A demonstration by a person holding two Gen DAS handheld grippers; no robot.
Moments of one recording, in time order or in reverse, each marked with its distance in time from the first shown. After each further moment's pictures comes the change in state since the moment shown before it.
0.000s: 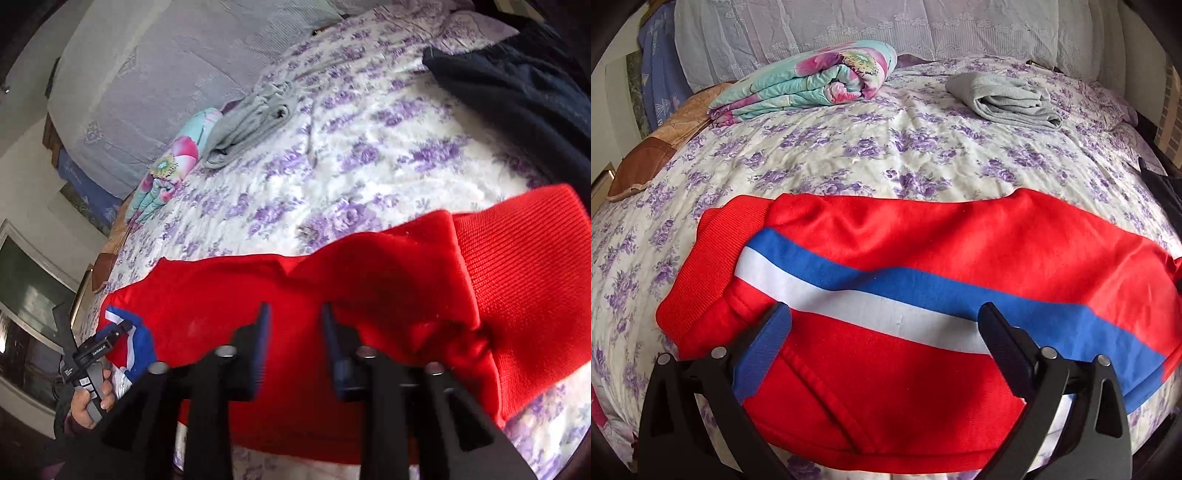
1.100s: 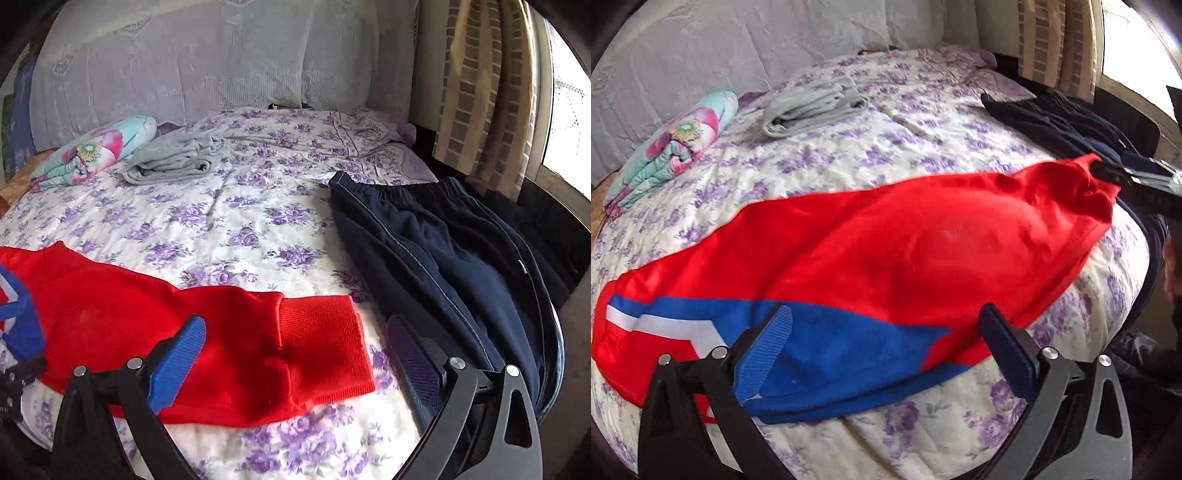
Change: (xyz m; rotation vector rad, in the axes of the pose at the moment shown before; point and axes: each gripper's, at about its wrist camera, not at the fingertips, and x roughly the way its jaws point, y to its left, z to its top) left arm -0.041 -0.188 -0.046 0.381 -0.001 -0.264; right arm -0.054 0.005 0.004 -0.329 -0.200 -0.623
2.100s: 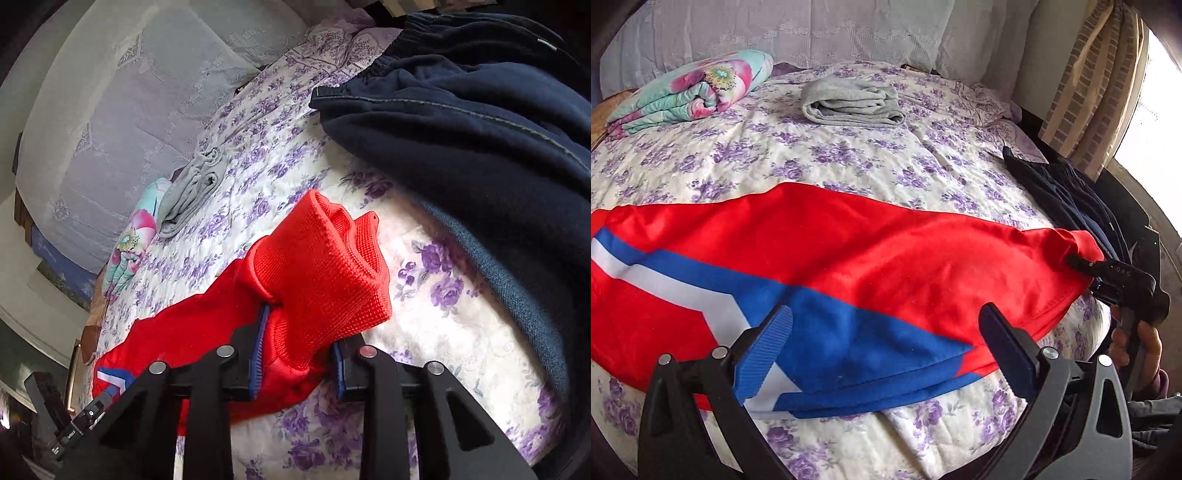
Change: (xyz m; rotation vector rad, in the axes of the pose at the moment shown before) left arm -0.026 0.073 -0.008 -0.299 -0.093 -0.141; right arm 0.033 -0.053 -0.050 0.586 0.115 0.460
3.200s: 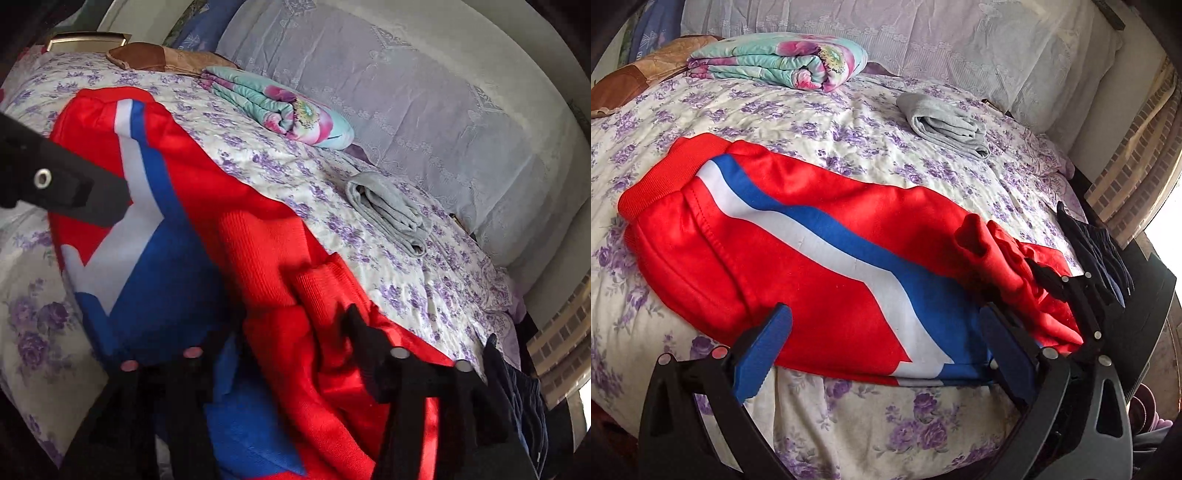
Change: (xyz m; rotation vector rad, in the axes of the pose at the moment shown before) left arm -0.038 0.101 -0.023 -0.262 -0.041 0.071; right arm 0.106 0.290 -0.183 -1.314 -0.118 -0.219
